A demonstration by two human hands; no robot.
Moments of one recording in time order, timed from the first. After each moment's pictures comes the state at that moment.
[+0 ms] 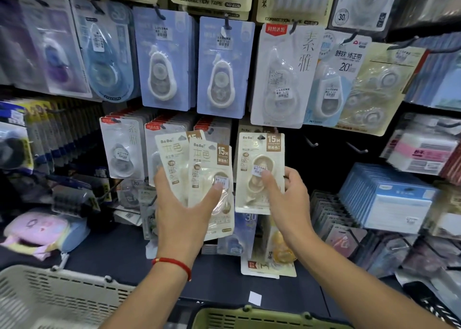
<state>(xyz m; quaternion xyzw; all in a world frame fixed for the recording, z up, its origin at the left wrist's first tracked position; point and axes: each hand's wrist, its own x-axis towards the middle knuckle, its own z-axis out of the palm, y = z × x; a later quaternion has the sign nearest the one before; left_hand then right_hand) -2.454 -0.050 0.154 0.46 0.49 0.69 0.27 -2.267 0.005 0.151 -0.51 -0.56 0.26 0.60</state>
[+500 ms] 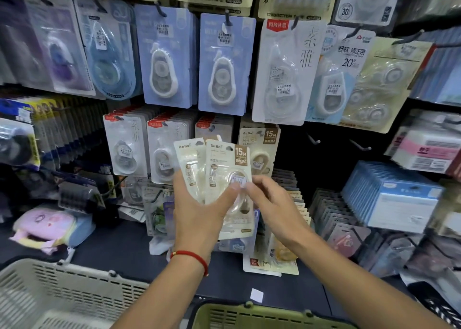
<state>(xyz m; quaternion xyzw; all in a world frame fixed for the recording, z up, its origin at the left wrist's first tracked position) -2.430 -0.046 0.150 0.43 0.45 0.71 0.33 -2.269 -0.006 0.149 -0.47 -0.68 0.34 0.44</state>
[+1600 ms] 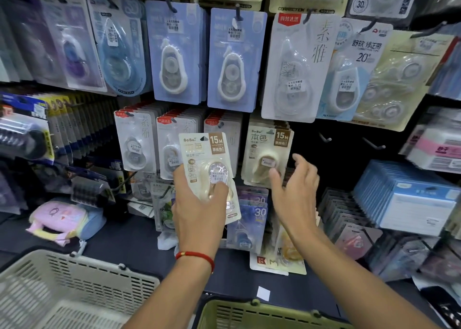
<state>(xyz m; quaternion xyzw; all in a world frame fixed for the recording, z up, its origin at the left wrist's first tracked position) -2.435 -0.052 0.152 0.40 0.54 0.70 0.25 -2.266 0.026 0.138 -0.60 -0.62 0.01 0.50</state>
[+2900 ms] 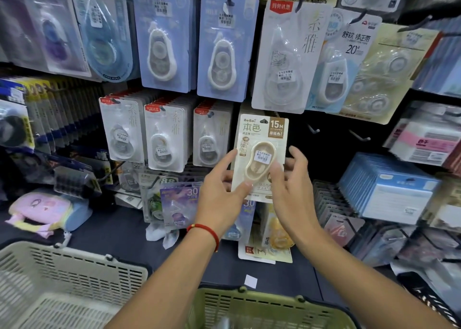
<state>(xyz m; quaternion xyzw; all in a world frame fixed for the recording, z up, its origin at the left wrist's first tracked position) -2.405 -0.022 0.143 0.53 0.46 0.59 0.40 -2.256 -0.010 0.149 -0.52 -0.62 0.18 0.55</state>
